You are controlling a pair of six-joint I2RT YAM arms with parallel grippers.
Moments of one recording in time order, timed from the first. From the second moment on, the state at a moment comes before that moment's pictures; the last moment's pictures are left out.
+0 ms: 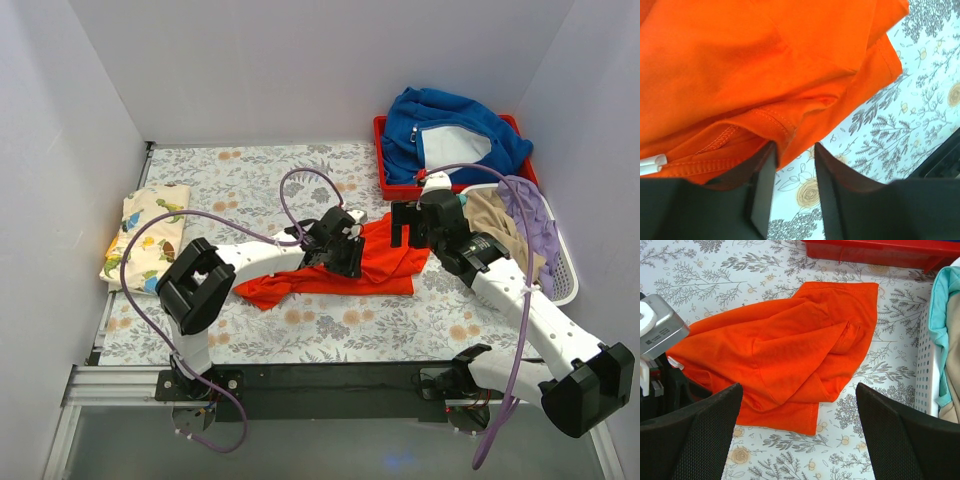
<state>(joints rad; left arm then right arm) -0.86 1.82 1.22 -0.26 0.15 -0.48 0.54 1.08 0.97 -0.51 0.28 0.26</state>
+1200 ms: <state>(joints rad) -0.33 1.37 1.35 -0.40 -0.47 -0.33 0.46 1.36 0.93 -0.43 0.21 0.25</state>
